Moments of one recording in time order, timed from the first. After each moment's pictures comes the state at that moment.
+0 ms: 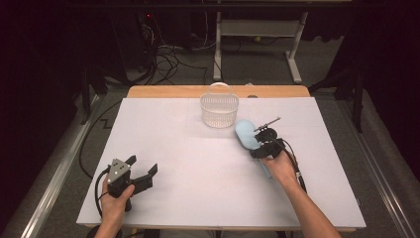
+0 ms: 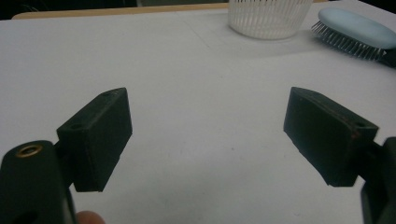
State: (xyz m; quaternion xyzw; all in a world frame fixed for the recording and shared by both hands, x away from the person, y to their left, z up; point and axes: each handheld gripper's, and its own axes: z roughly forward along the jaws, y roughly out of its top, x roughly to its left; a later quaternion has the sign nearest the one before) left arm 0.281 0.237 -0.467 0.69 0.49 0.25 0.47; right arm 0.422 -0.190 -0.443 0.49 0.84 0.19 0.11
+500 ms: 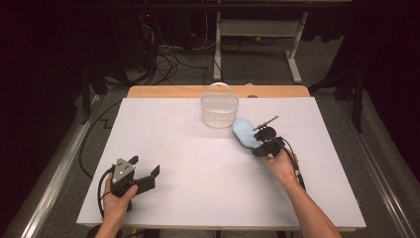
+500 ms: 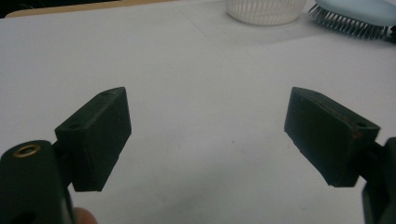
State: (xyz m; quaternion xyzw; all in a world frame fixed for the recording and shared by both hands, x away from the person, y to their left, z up) left arm 0.285 0.230 -0.471 0.71 0.48 0.26 0.45; right arm 0.424 -0.189 -0.441 0.48 0.85 0.18 0.12
